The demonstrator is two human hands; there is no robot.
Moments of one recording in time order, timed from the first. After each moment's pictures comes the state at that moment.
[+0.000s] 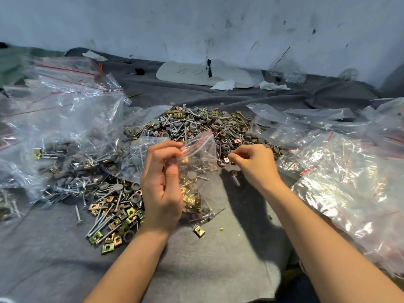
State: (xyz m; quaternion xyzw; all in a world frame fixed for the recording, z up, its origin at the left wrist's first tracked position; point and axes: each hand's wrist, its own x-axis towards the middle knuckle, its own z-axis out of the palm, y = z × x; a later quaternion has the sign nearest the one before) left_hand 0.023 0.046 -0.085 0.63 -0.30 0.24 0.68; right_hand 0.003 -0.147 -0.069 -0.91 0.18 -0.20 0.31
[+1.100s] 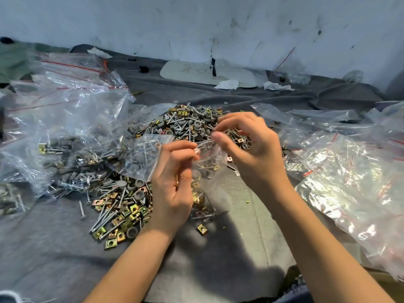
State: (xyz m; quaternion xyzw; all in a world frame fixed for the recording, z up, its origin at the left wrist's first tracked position) left_hand 0.024 0.045 -0.089 0.64 -0.35 0.25 0.64; right_hand -0.023 -0.092 -0.013 -0.85 -0.04 -0.38 0.35
